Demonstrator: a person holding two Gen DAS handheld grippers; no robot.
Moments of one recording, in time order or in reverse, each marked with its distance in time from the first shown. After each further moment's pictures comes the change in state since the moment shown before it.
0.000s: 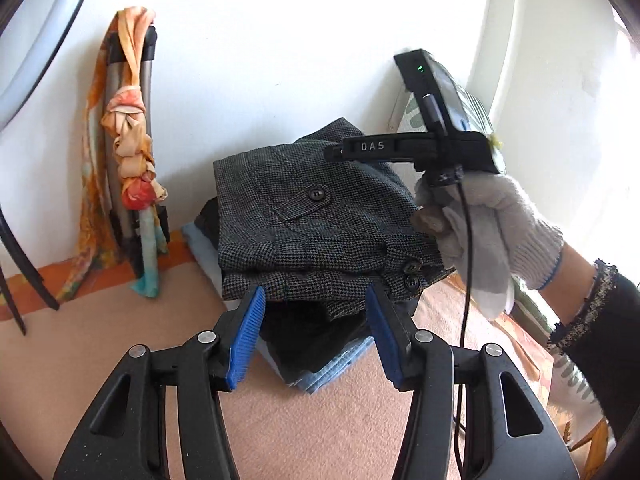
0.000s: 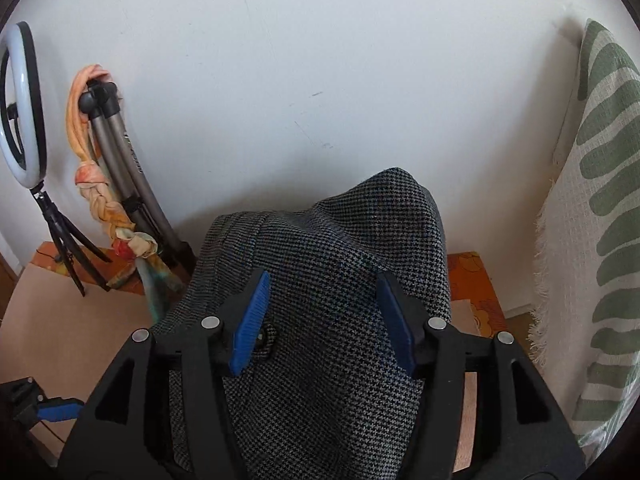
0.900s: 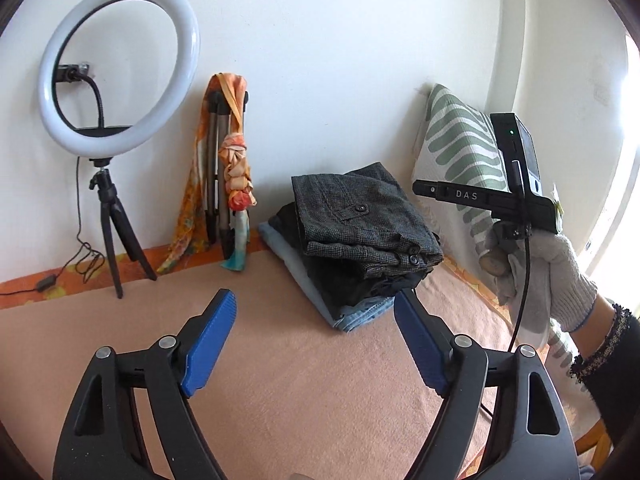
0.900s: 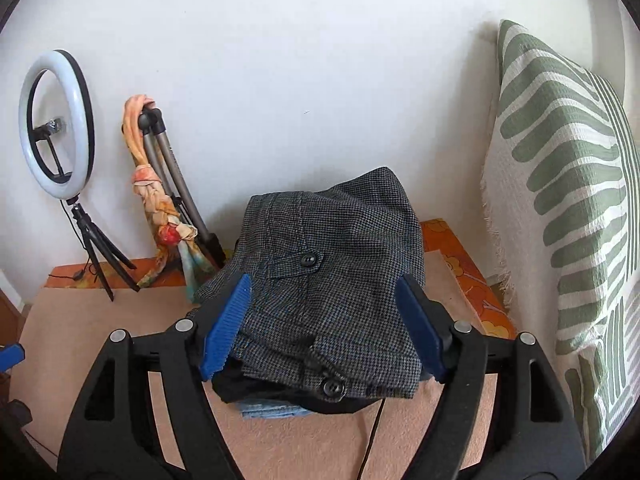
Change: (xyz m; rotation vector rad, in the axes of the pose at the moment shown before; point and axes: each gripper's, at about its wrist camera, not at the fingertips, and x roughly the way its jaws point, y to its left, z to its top) left arm -0.149 -0.011 -0.024 -0.030 -0.061 0.165; right arm -0.132 0.021 -0.070 0.115 -0.093 -0.054
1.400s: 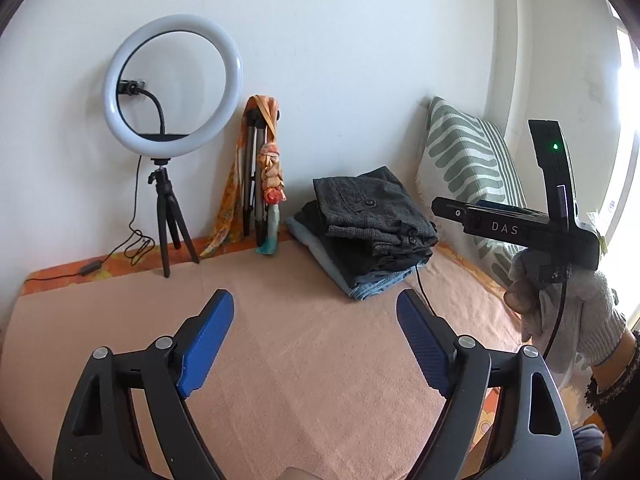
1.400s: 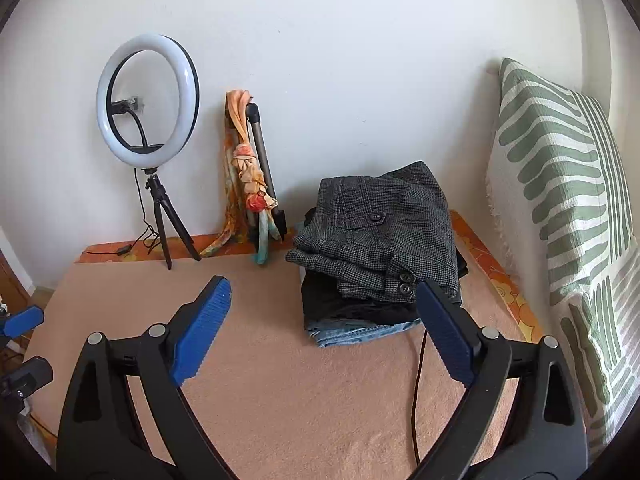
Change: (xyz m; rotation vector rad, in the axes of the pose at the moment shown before) left arm -0.089 0.007 -0.041 0.024 -0.051 0.061; right arm -0.118 0.096 -0.067 -0.049 -0.063 0.014
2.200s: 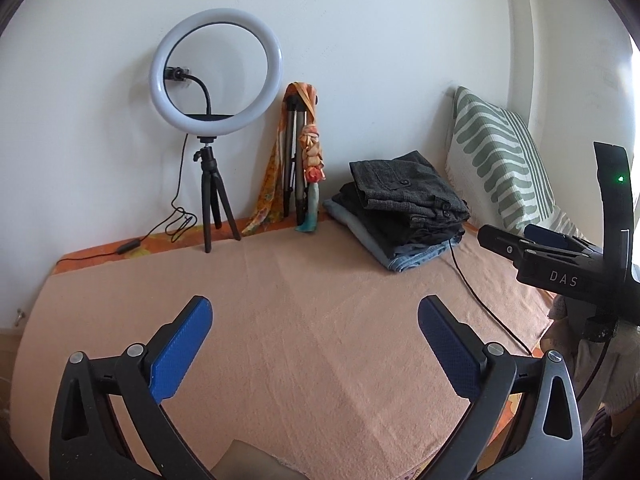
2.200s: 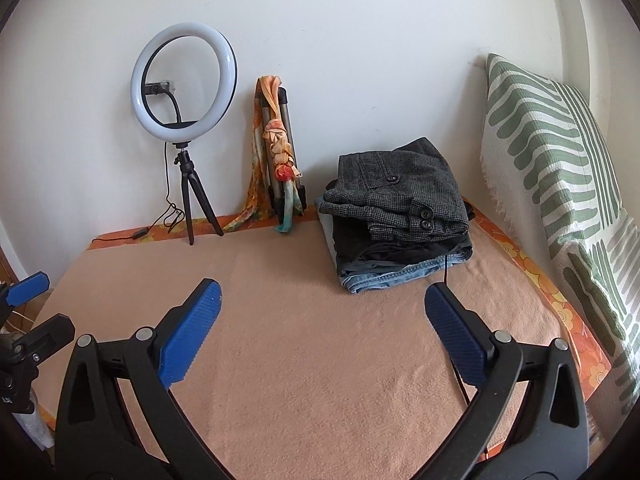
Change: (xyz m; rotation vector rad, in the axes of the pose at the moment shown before) left arm -0.011 0.020 -0.049 -0.002 -0.005 0.111; right arm -0.045 0.049 -0.085 0.036 -0.047 -0.013
